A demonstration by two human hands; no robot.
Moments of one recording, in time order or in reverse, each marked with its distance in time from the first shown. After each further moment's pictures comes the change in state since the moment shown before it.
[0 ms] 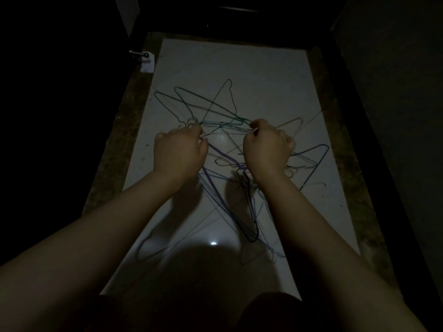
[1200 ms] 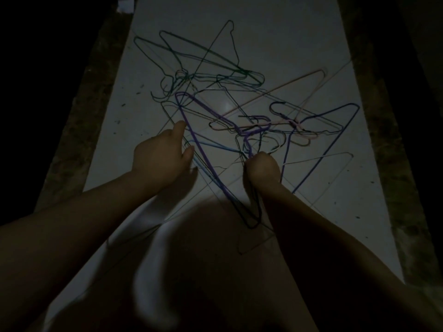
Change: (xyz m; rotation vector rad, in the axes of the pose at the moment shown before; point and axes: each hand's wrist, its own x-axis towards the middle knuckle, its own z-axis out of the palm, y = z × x) left_hand -0.052 -0.023 0.125 0.032 -0.232 -0.066; right_hand -0.025 0.140 0.182 0.046 -0.428 0.374
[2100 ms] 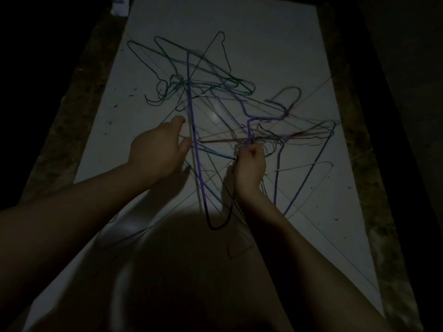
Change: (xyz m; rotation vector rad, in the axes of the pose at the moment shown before) left_hand 0.008 0.003 -0.016 -0.122 0.047 0.035; right_hand -0.061 -0.042 -0.019 0.912 0.194 0.024
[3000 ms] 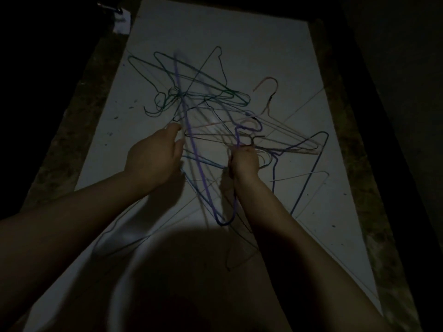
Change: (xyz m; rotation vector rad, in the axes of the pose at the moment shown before) left_hand -0.002 0.006 -0.011 -0.081 0.039 0.029; right_hand 0.024 -0.040 0.008 -0.012 -0.110 0.363
